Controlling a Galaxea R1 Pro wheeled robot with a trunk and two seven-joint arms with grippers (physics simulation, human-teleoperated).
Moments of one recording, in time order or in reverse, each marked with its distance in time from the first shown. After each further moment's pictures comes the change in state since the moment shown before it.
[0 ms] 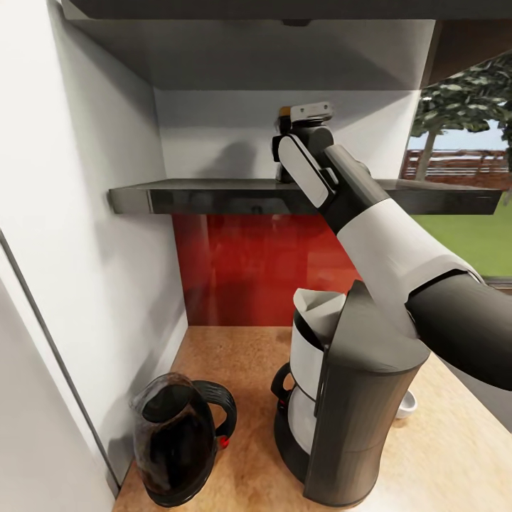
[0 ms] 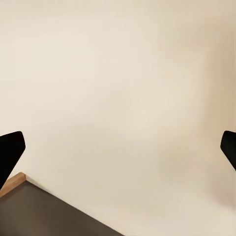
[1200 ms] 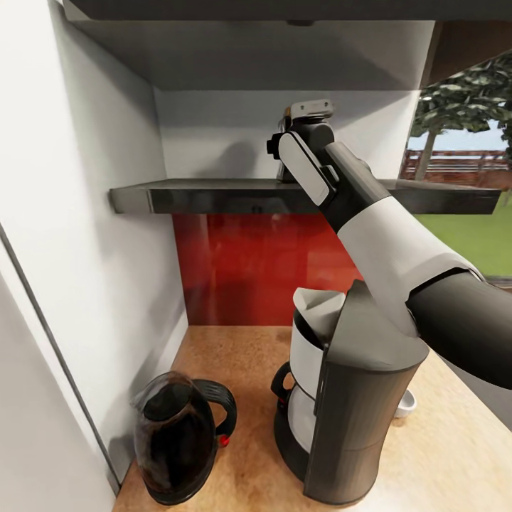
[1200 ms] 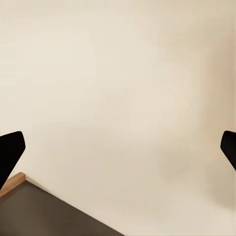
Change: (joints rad) left arm 0.000 -0.002 -0.002 0.000 0.000 0.000 0.000; right arm -0.008 0.000 0.000 0.000 -0.008 -0.002 -0.001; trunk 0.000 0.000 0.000
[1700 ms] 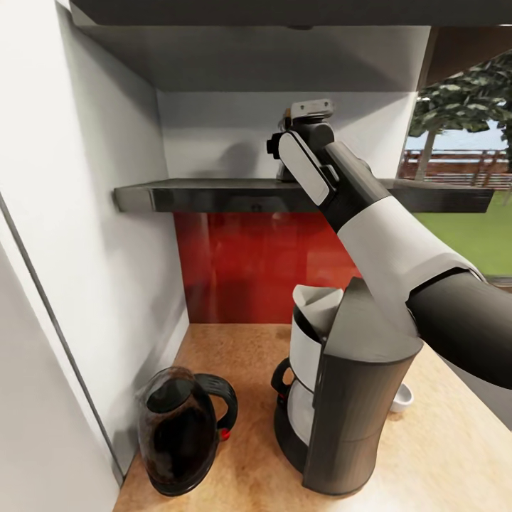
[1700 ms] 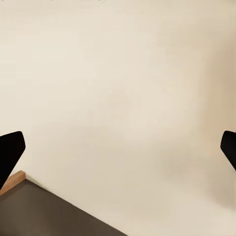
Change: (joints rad) left arm 0.000 0.000 0.000 0.000 0.000 0.000 0.000; right arm -0.001 0.000 0.000 0.000 -0.001 0.000 0.000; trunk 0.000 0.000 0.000
